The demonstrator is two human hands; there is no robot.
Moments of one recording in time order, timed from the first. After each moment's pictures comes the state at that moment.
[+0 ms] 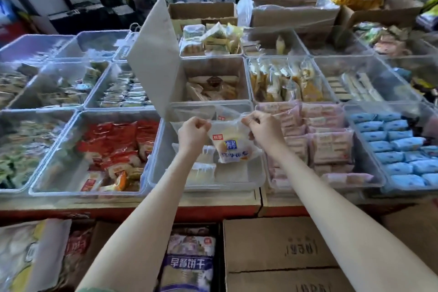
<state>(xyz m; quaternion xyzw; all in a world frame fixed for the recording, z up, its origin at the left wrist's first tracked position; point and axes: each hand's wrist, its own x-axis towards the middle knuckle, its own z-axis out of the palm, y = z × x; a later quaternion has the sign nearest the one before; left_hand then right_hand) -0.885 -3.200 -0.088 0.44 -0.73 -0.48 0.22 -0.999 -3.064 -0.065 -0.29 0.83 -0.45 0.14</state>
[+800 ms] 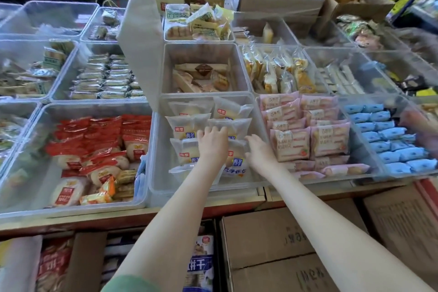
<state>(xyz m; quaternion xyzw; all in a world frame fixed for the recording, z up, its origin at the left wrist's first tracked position) -0.909 -3.202 -0.145 0.27 -0.95 -0.12 -0.01 -0.969 -3.089 -0.142 -0.27 0.92 -0.17 0.21</state>
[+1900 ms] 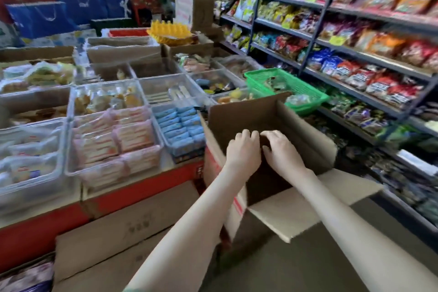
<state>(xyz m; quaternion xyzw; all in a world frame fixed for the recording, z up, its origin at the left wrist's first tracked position) -1.012 -2.536 -0.010 -0.01 -0.98 -0.15 0.12 -1.038 -2.421 -0.007 -0.20 0.95 -0.21 -0.07</state>
